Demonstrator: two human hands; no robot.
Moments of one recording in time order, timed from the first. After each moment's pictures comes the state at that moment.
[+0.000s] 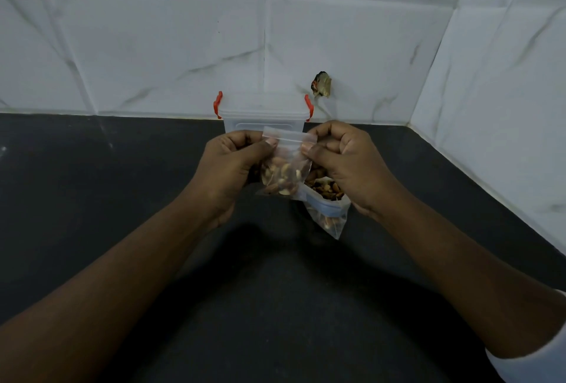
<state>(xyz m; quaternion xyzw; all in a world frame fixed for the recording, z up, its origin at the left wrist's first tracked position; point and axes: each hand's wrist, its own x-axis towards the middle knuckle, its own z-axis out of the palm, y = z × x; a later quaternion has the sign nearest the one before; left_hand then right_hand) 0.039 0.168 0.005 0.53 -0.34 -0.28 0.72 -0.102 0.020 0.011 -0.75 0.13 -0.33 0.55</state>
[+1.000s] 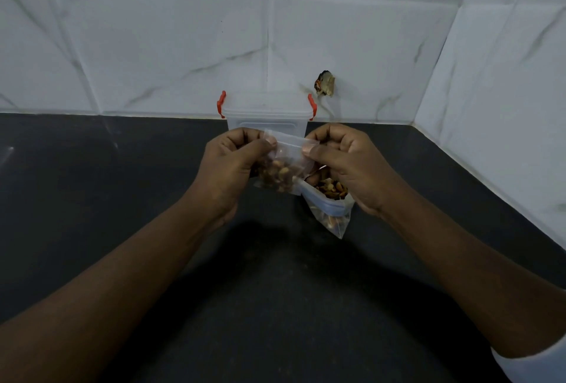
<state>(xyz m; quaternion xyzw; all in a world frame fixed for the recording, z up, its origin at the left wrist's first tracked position) 0.044 0.167 -0.001 0.55 -0.35 -0.23 0.72 -0.102 0.016 0.010 -0.75 0.11 -0.29 0.58</state>
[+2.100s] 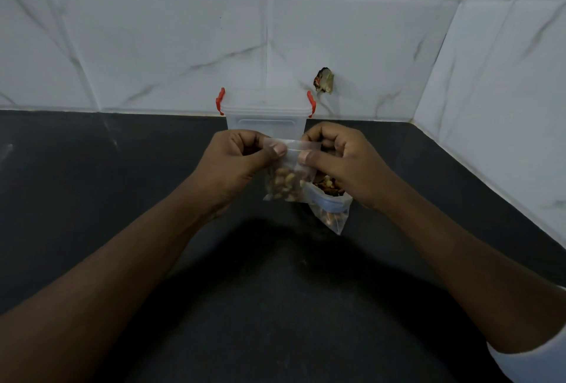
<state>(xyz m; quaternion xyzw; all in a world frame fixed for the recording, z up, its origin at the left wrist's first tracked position) 0.052 0.167 -0.002 0.58 -0.46 -0.20 0.65 -0.107 0.018 0.013 -0.83 0.06 -0.29 0.46</state>
